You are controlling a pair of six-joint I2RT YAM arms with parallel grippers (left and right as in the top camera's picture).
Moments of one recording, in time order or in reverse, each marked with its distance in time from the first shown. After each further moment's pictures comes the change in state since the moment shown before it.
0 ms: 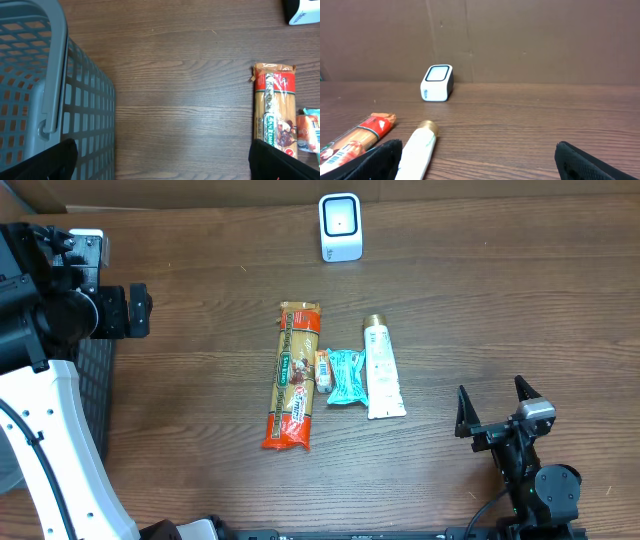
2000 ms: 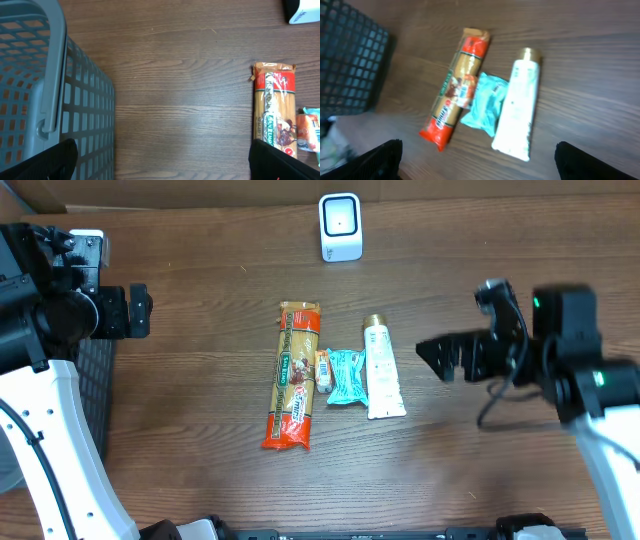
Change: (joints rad) left arm 0.000 0.001 0.000 -0.003 0.000 0.000; right arm 0.000 1.223 1.205 -0.888 -0.512 0.035
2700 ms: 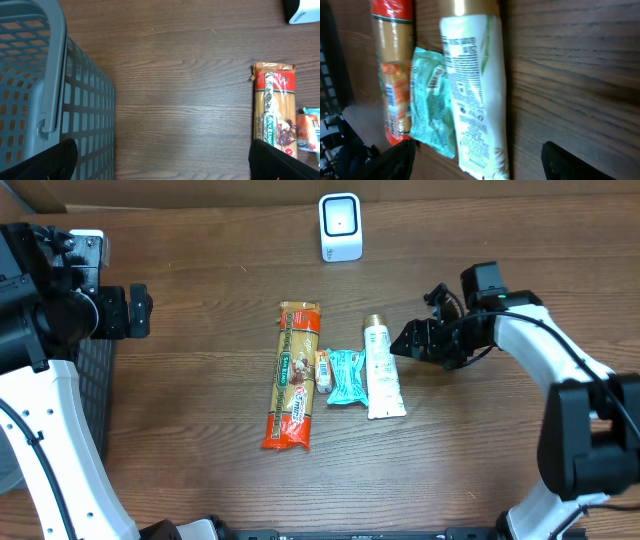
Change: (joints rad) left arm 0.000 0.000 0.000 0.000 0.000 0.000; right arm 0.016 0.643 0.021 0.149 -0.076 0.018
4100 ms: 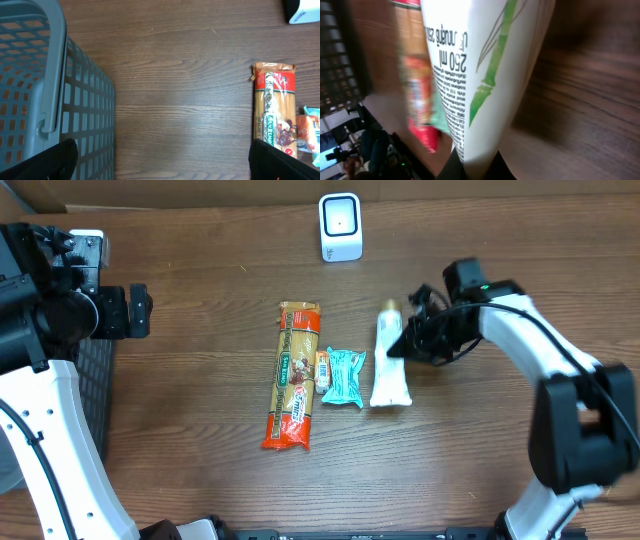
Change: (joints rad) left arm 0.000 0.000 0.000 0.000 0.000 0.000; right arm 0.053 -0.017 0.119 -0.115 -0.076 0.028
